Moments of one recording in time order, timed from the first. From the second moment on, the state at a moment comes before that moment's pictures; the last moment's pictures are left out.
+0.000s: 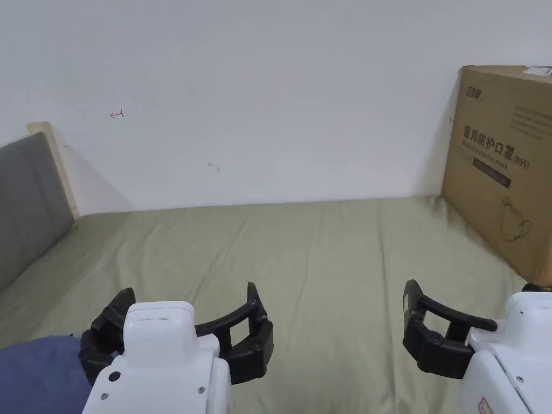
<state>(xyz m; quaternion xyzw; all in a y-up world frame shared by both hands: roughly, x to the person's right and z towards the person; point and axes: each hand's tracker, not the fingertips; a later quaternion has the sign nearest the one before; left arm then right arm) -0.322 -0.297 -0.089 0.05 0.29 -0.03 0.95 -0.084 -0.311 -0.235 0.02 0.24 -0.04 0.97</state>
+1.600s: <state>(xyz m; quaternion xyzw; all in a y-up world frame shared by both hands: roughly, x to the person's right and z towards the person) -0.343 -0.292 -0.086 0.07 0.32 -0.06 0.94 -0.089 -0.314 -0.238 0.02 0.22 -0.03 0.97</state>
